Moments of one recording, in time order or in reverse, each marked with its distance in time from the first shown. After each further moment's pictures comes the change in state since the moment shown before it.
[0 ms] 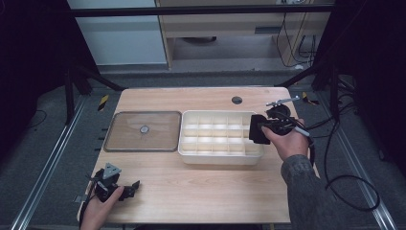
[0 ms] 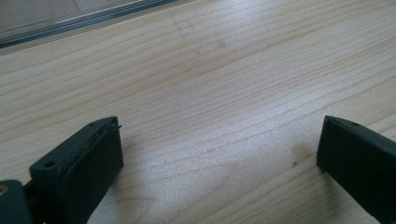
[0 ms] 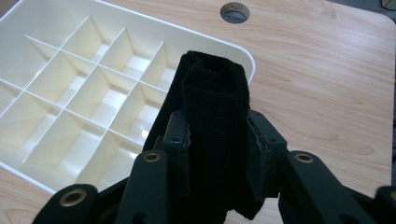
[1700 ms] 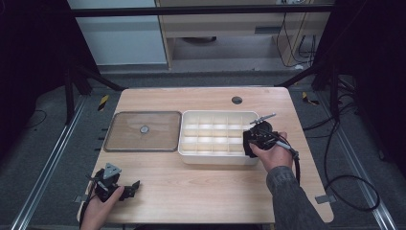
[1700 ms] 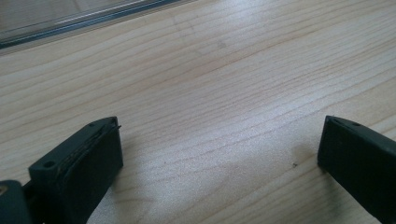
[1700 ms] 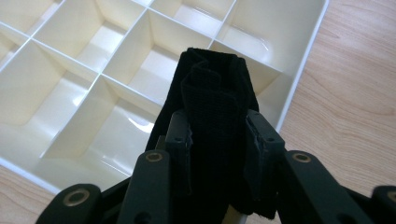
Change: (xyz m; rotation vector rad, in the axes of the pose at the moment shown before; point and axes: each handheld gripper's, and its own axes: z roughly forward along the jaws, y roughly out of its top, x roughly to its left) left arm 0.000 0.000 0.000 0.003 0.001 0.003; right arm 0.031 -0.035 0.048 0.117 -0.039 -0.095
